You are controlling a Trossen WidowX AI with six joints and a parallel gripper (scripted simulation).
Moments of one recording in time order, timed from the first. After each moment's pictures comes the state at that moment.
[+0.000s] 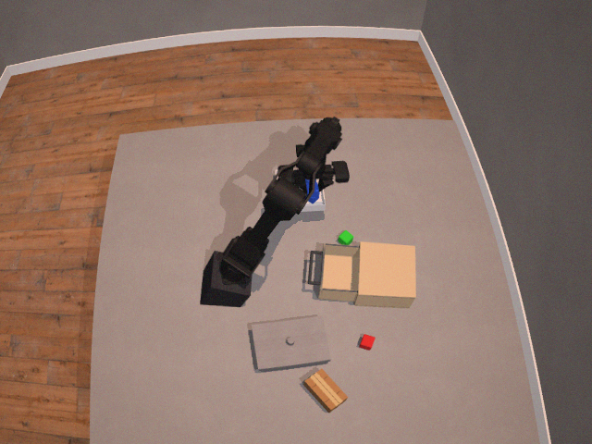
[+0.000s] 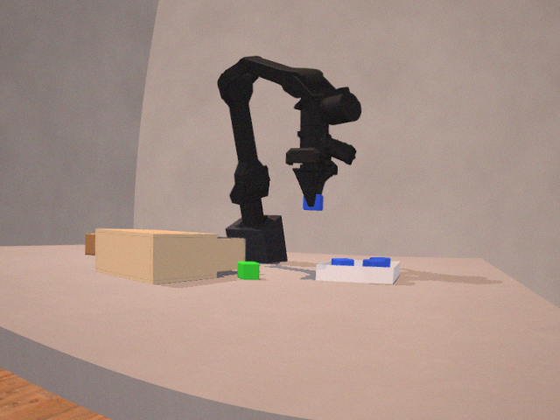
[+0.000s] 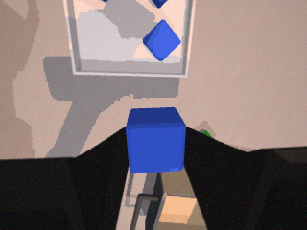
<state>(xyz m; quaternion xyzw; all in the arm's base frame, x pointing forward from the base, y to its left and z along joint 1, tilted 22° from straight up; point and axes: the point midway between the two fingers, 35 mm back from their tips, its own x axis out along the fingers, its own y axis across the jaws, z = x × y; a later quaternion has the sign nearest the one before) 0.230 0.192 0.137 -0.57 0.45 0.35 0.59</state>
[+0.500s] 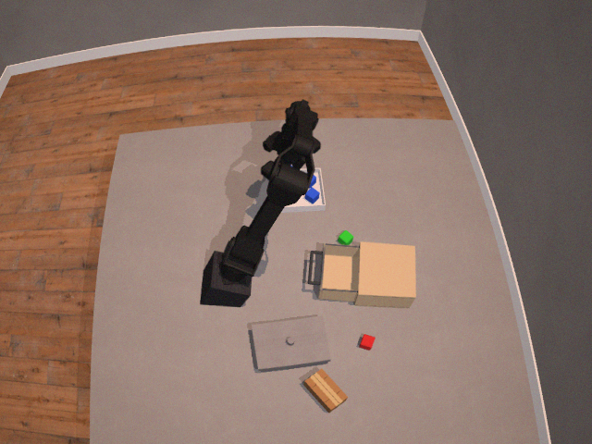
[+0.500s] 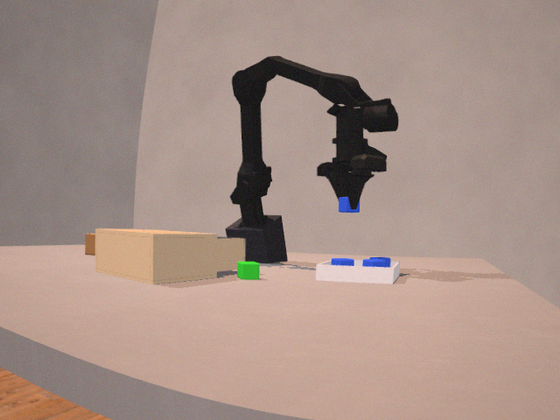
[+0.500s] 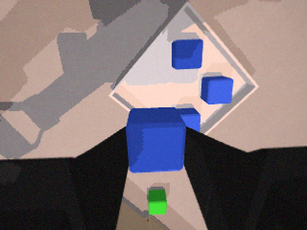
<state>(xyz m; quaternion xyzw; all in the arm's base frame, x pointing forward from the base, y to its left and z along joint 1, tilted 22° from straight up) 0.191 0.260 0.114 -0.74 0.31 0.48 0.36</state>
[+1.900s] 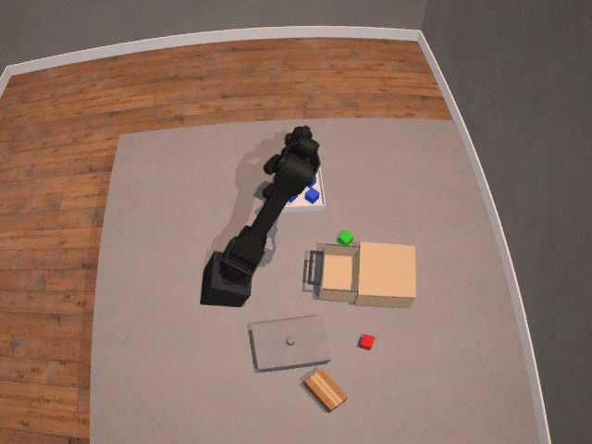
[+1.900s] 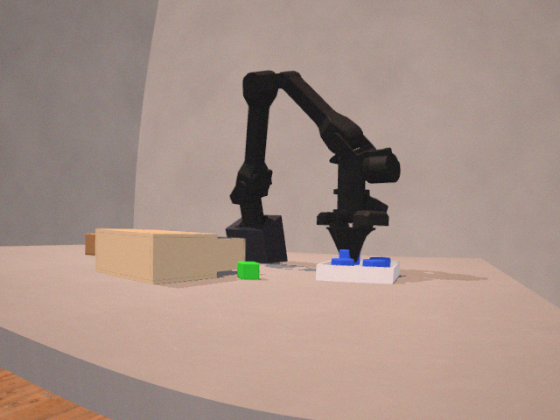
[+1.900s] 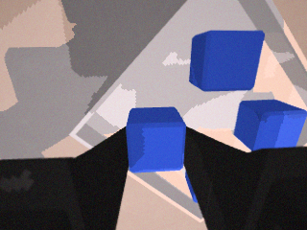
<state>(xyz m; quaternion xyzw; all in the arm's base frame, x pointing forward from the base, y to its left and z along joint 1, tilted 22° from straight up) 0.230 0.253 0.016 -0.75 0.29 0.48 0.35</state>
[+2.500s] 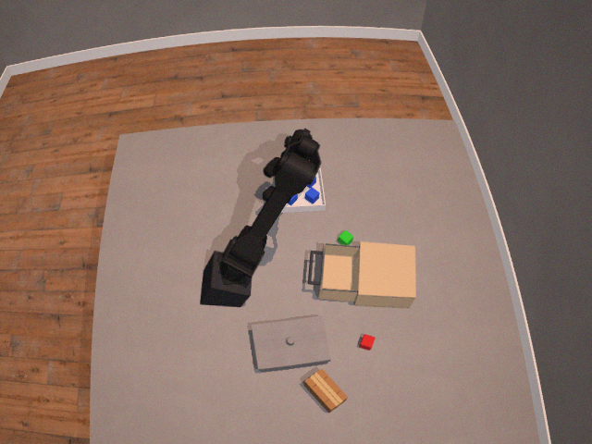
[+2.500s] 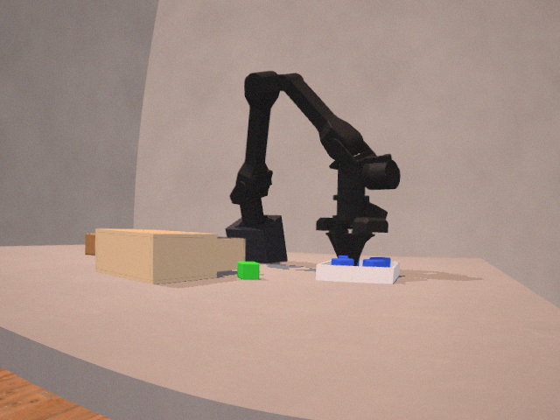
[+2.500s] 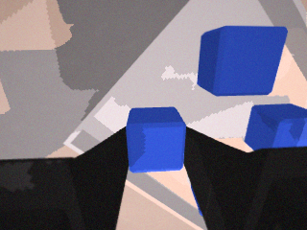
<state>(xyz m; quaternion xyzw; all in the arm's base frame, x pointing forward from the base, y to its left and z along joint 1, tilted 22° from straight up) 0.234 0.251 0.004 -0.75 0.30 0.48 0.35</state>
